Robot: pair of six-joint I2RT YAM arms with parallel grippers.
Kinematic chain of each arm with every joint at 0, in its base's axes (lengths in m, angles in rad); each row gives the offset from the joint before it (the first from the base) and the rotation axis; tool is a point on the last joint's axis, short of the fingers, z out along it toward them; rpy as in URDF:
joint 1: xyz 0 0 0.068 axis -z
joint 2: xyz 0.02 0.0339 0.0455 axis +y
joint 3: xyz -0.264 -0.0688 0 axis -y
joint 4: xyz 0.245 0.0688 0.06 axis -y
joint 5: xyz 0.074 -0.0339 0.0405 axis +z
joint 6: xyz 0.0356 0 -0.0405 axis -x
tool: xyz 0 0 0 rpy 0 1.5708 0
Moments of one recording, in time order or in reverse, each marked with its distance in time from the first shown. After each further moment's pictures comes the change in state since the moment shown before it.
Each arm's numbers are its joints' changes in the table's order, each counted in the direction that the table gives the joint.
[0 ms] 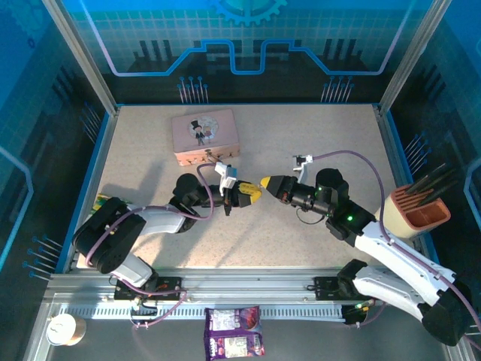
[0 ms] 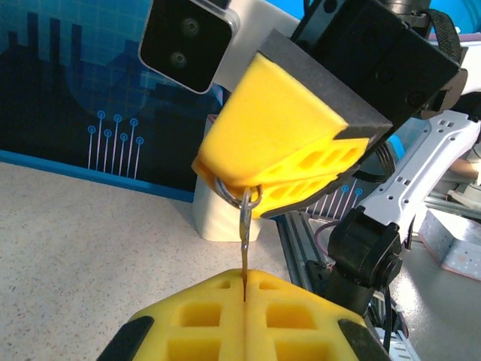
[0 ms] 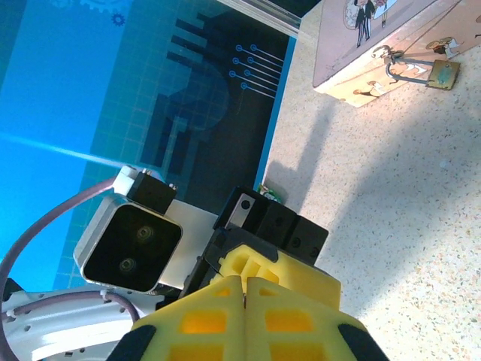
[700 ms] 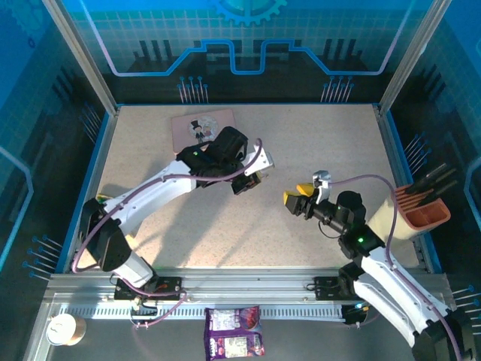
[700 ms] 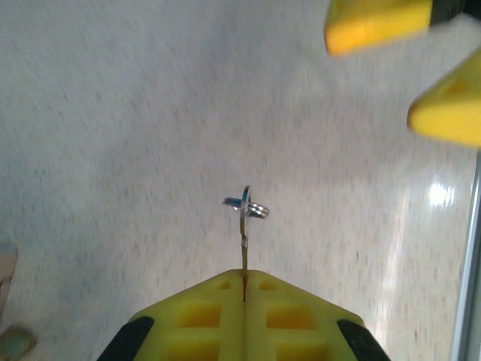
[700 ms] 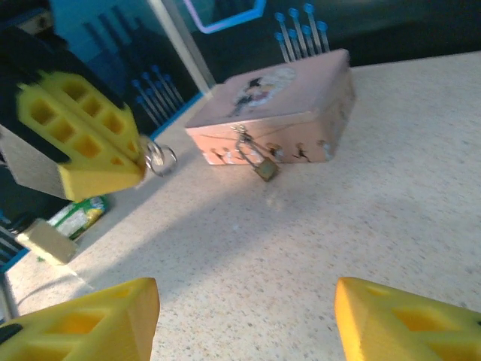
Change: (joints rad) left arm 0.133 0.075 0.953 -2.005 0.625 -0.784; right arm 0.250 -0.230 -0.375 0.168 0.022 0.721
